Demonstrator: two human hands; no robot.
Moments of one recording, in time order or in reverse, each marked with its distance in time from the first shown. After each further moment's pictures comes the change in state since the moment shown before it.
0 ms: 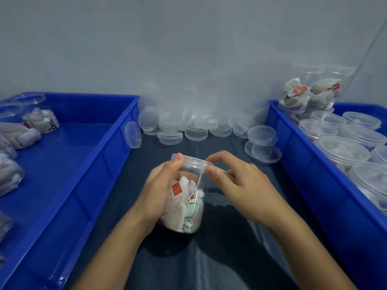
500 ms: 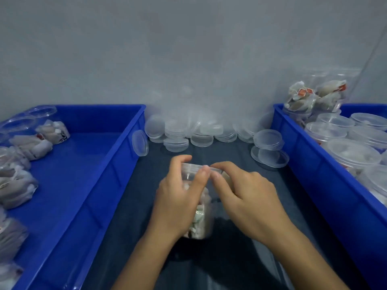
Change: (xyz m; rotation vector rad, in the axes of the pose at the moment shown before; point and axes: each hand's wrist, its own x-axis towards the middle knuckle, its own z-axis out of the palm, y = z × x) left_hand -0.007 -0.003 0.018 0.536 0.237 0.299; right_hand -0.008 -0.022 0.010 -0.103 0.101 0.025
